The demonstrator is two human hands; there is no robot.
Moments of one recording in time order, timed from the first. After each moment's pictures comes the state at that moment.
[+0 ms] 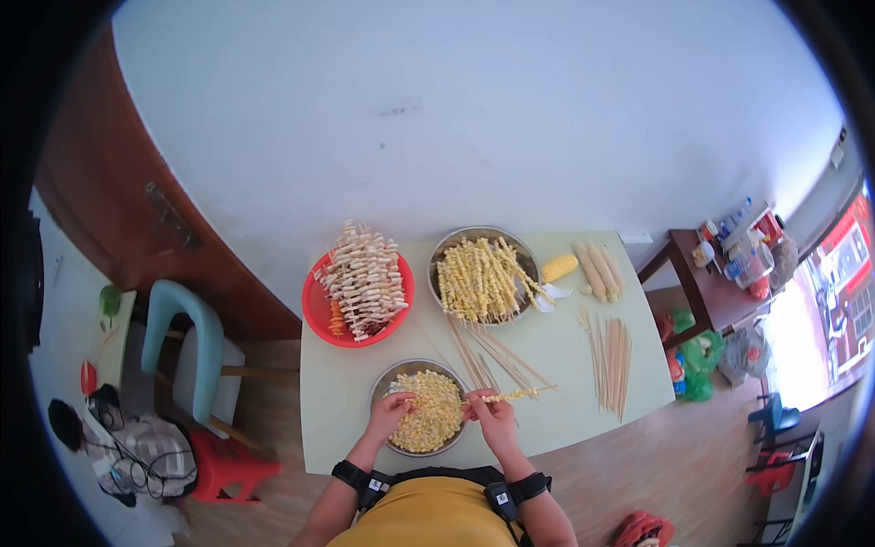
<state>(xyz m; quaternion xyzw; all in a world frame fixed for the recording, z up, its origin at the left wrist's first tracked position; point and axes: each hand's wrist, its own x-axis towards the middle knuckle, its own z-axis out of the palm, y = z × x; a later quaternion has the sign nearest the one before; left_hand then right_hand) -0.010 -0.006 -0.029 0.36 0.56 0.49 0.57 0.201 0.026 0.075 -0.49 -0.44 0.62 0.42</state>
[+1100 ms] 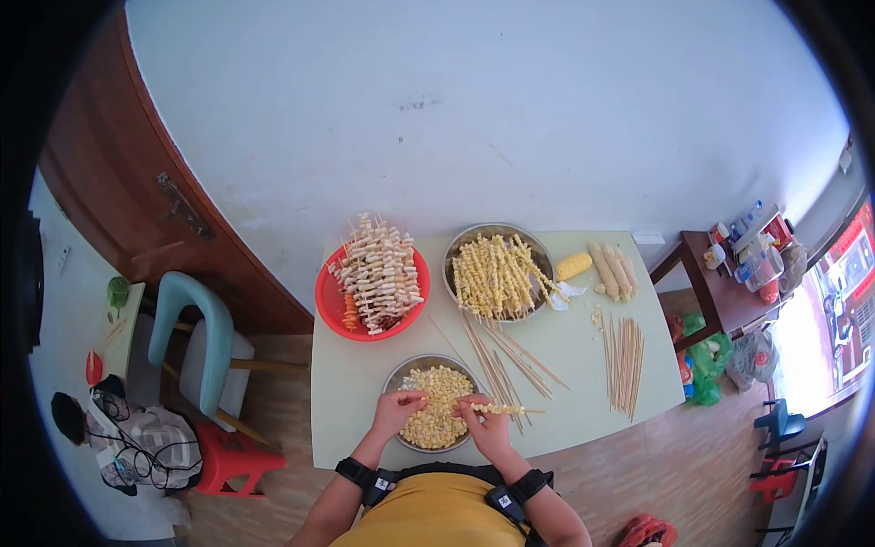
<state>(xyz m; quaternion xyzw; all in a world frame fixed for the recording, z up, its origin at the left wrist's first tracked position) -0.016 -0.011 0.010 0.40 0.59 0.46 0.53 0.171 0.007 0.070 -0.40 -0.52 0.60 0.45</state>
